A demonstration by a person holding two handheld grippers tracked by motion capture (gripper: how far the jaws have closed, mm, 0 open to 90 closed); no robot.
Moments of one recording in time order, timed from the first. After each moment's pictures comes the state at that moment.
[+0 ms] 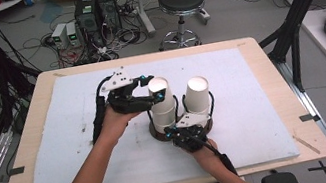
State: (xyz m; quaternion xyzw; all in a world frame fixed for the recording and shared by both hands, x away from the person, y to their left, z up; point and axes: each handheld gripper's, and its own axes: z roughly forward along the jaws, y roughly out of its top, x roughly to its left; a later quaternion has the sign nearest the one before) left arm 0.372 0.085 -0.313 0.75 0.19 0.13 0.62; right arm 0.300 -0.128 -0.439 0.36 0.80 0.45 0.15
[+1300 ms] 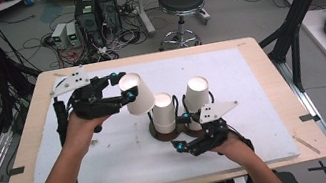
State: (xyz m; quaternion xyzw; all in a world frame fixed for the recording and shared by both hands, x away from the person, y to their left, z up) left arm 0.333 0.149 -0.269 0.72 0.20 0.13 0.66; right arm 0.287 -0.178 -0.375 0.17 0.81 0.56 0.06
